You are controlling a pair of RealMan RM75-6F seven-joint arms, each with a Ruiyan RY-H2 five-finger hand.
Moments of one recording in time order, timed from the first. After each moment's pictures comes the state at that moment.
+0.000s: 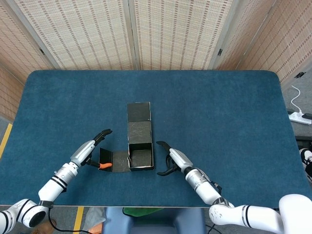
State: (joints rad) left arm -0.61 -1.35 -0.07 -1.47 1.44 0.94 -0.67; right arm 0.67 -1.75 0.19 -1.47 -1.04 0.80 0.23
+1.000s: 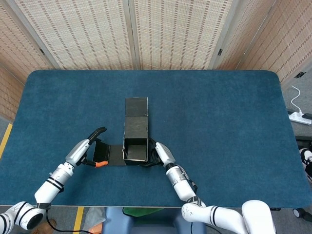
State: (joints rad) left arm -0.57 -1.36 -0.07 -1.43 1.47 1.06 -0.67; right arm 0.74 -2.10 0.35 -1.10 -1.11 0.87 0.33
